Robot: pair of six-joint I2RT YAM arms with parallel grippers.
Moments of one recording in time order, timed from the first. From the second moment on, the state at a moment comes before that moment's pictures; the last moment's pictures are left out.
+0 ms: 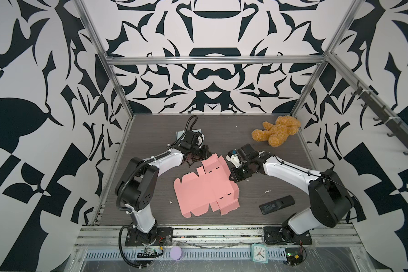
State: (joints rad) left arm -0.53 1.81 1.15 -0.13 0.46 -0.64; right arm 0.58 1.53 0.96 -0.61 -0.39 0.23
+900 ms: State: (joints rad) left arm -0.65 1.81 1.09 -0.10 0.55 -0.65; right arm 0.58 1.53 1.00 -0.66 -0.35 0.18
